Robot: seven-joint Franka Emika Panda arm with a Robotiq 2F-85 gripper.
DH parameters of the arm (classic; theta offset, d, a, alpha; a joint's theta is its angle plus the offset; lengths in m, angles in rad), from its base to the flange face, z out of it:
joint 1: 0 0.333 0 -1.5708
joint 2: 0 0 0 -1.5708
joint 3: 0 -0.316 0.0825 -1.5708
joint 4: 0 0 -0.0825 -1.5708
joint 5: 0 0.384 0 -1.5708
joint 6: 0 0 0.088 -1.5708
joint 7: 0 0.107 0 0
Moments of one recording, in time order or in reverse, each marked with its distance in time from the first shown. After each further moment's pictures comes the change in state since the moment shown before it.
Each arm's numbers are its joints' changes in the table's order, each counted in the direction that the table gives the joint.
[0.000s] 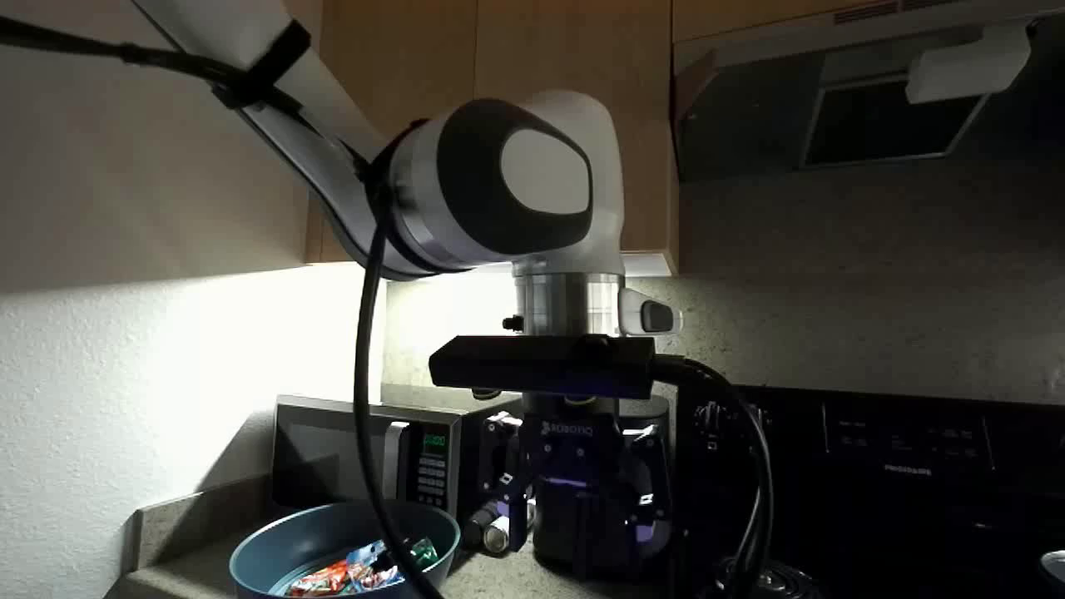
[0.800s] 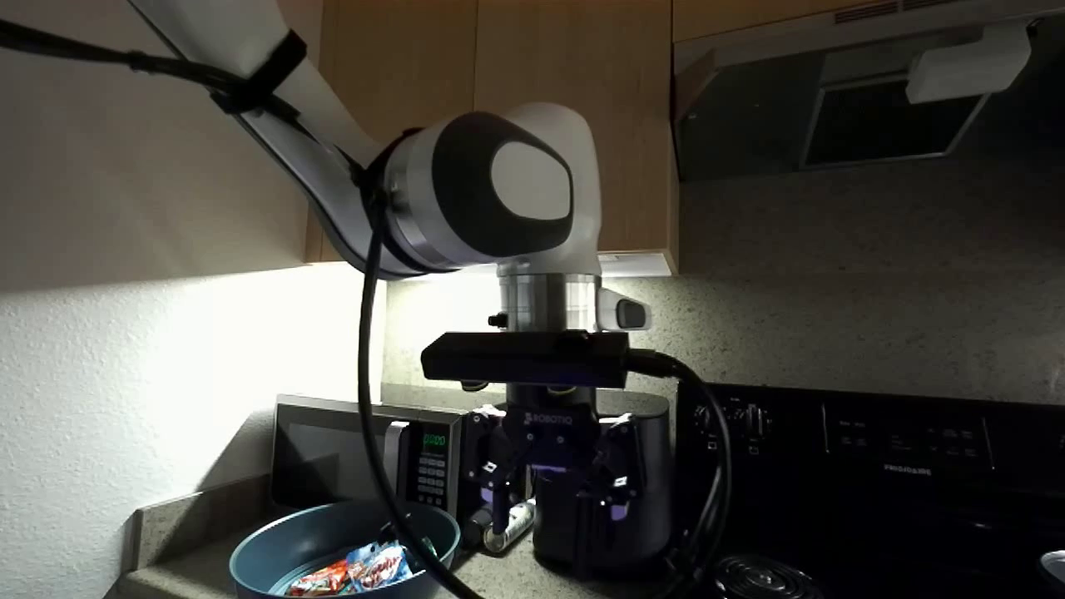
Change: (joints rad) arm 0.052 0.013 -0.036 0.009 0.024 -0.008 0.000
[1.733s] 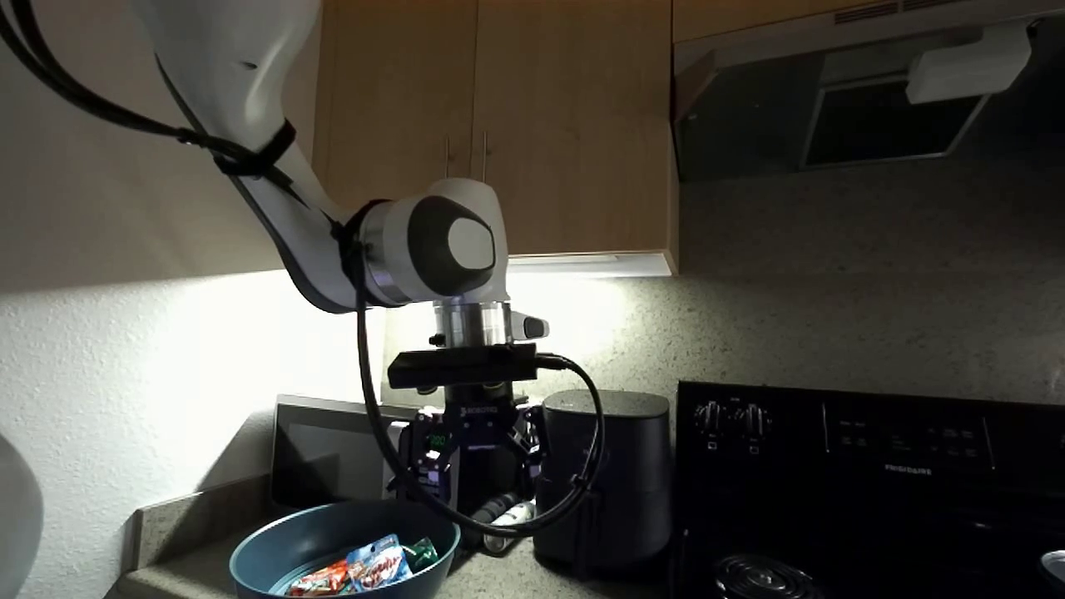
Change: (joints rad) arm 0.154 0.190 -0.208 0.077 0.051 -0.131 0.059
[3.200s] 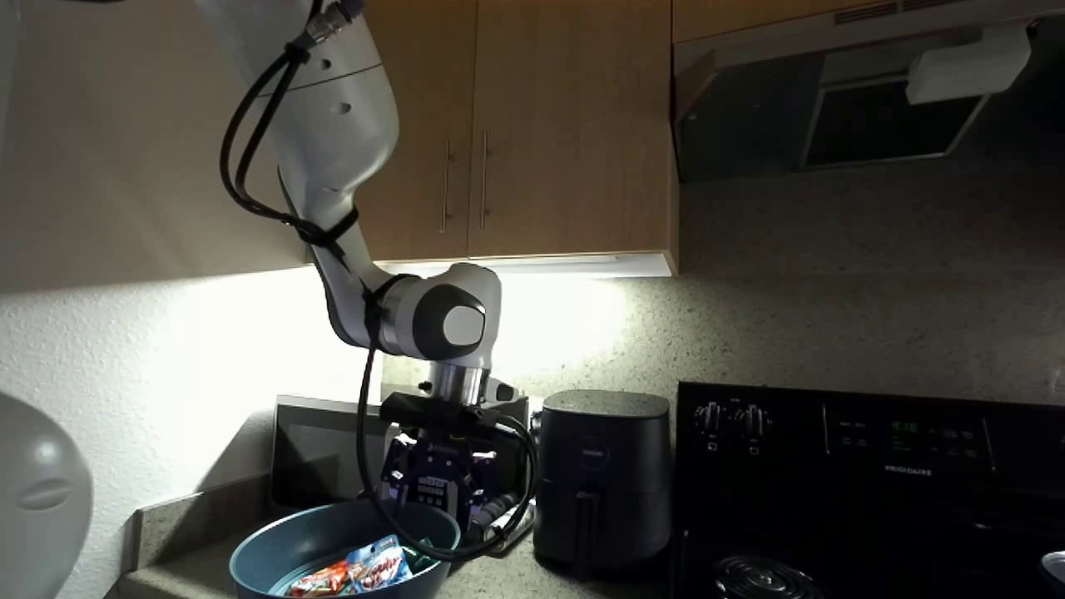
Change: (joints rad) arm 0.136 0.410 -0.057 0.262 0.361 0.005 -0.070
